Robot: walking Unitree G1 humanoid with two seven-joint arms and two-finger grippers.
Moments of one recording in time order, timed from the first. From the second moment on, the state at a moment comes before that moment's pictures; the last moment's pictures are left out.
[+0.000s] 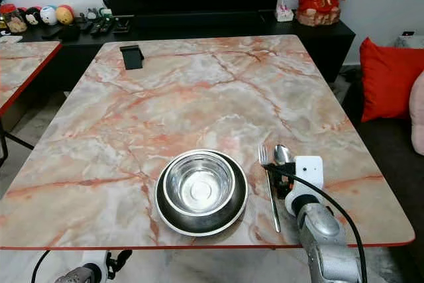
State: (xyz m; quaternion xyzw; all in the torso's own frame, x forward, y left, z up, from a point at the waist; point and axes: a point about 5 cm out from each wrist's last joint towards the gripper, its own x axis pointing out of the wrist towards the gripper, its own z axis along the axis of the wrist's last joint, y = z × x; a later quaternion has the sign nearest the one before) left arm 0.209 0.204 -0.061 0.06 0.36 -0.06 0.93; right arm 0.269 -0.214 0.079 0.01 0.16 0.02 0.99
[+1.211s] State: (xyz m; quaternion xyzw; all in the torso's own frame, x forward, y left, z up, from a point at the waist) left arm 0.211 0.199 -0.061 0.06 0.36 -0.07 0.93; right arm 0.202 -0.310 0.120 -0.09 0.07 0.06 0.99
